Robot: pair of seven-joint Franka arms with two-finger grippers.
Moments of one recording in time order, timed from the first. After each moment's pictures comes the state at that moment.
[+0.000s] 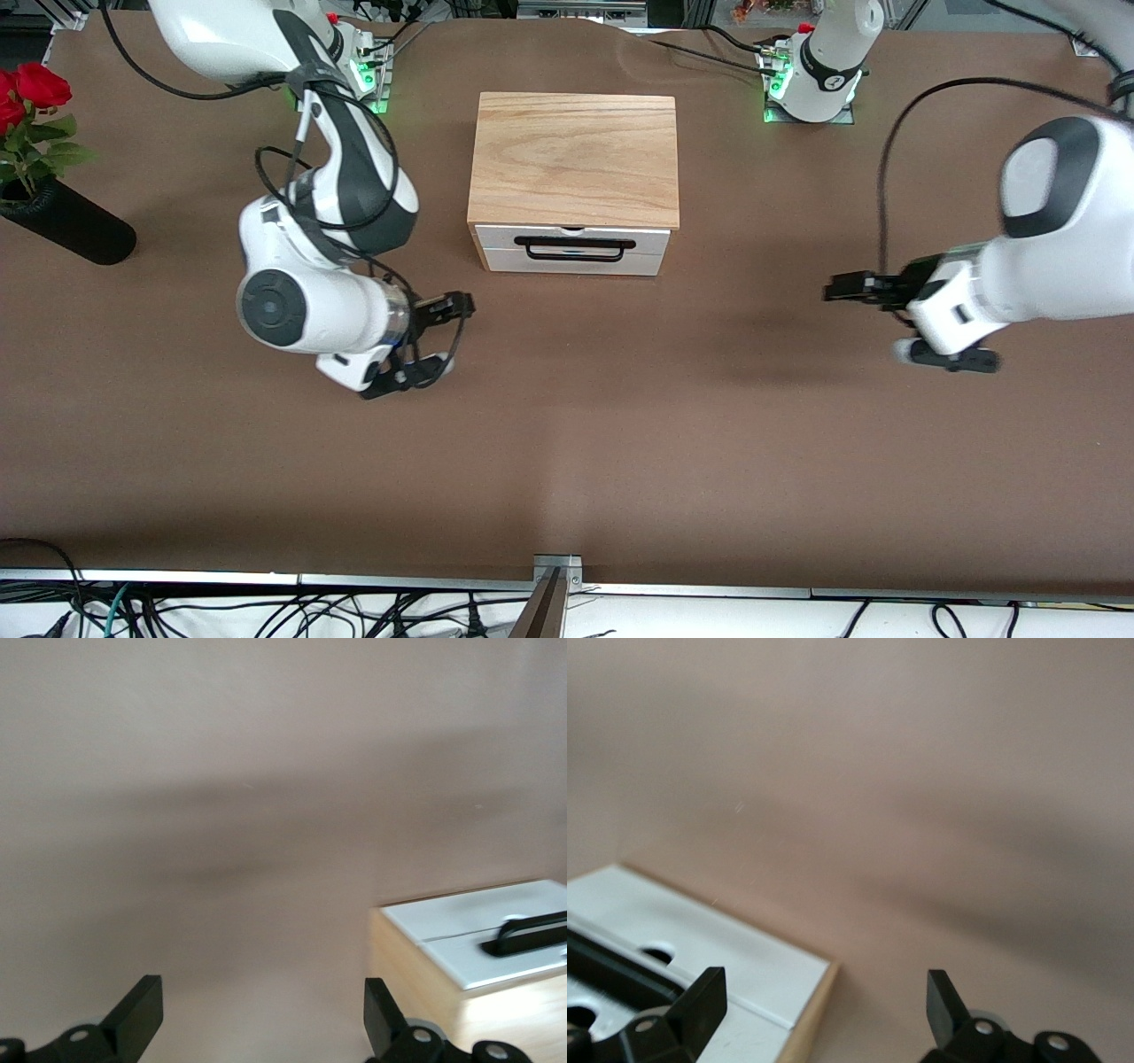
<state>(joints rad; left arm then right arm) 0.12 0.34 -0.19 -1.46 -0.19 1.59 0.04 0.42 0.67 -0.06 -1.16 0.29 1.69 0.03</state>
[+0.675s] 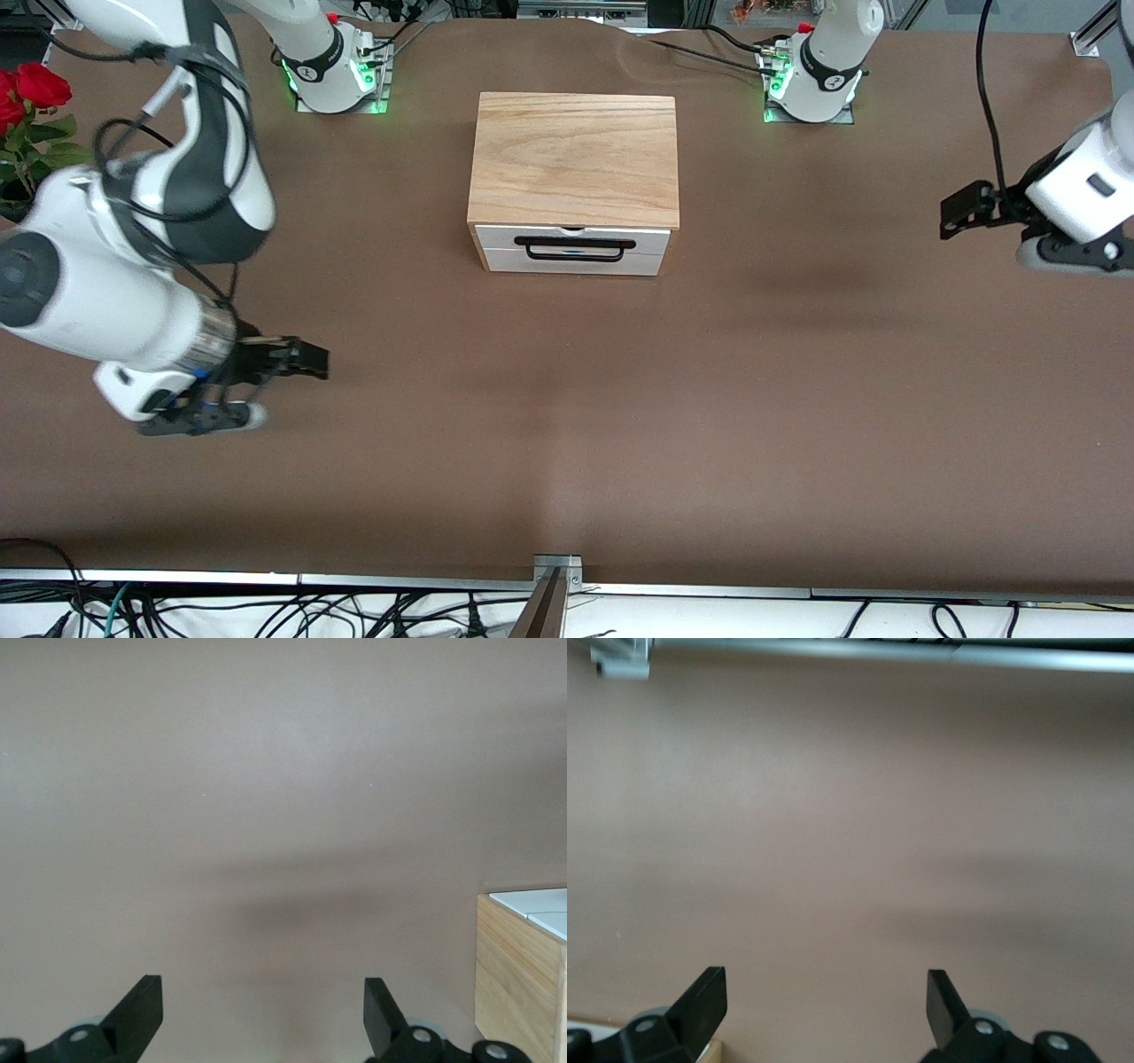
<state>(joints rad) 0.15 0.09 -0.23 -1.46 0.06 1.46 0.00 0.41 0.60 -0.38 -1.07 0.29 1.70 0.03</state>
